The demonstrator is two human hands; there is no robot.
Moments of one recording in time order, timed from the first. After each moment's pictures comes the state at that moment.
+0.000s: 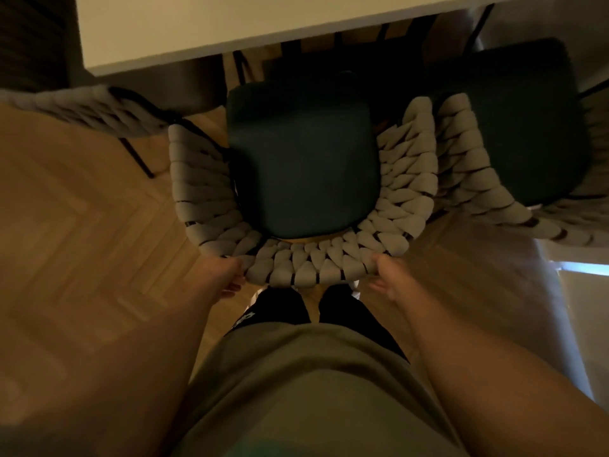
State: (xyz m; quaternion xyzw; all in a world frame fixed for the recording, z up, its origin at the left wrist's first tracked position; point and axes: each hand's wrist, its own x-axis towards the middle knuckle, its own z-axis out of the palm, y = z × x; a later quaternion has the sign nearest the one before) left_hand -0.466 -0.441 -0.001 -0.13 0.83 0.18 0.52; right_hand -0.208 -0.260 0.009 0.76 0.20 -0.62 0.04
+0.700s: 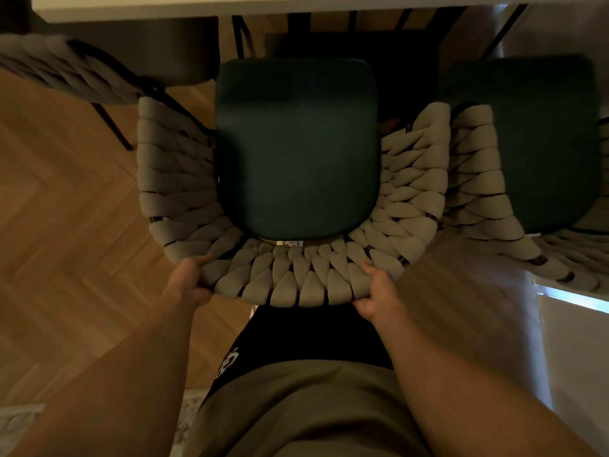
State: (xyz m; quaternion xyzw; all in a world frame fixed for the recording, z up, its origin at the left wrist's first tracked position) left_hand -0.466 -0.427 -0.049 -0.42 0.63 0.48 0.45; right_hand -0.207 -0.245 -0.059 0.71 -0.01 -0.70 -0.08
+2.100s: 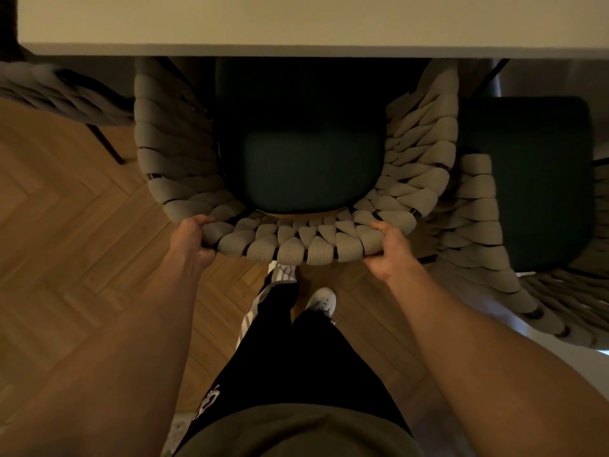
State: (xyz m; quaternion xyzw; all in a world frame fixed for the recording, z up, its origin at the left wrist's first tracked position) left_hand -0.542 -0.310 -0.071 -0.40 0.61 0.57 0.37; right_hand -0.285 -0.105 -0.059 0.71 0.10 -0.68 -0.11
